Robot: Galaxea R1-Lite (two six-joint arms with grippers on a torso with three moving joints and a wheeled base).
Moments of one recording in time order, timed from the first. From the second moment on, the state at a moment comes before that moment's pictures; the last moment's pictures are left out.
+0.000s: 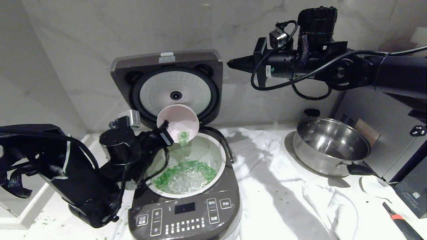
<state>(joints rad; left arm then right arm) -0.41 2.05 -0.62 -1.52 0.25 -0.39 0.38 2.11 -1.96 -0.08 0.68 0.93</state>
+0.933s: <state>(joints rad) -0.46 1.99 -0.55 -1.52 0.26 -0.41 0.38 2.11 -1.96 -0.09 0.68 0.93</state>
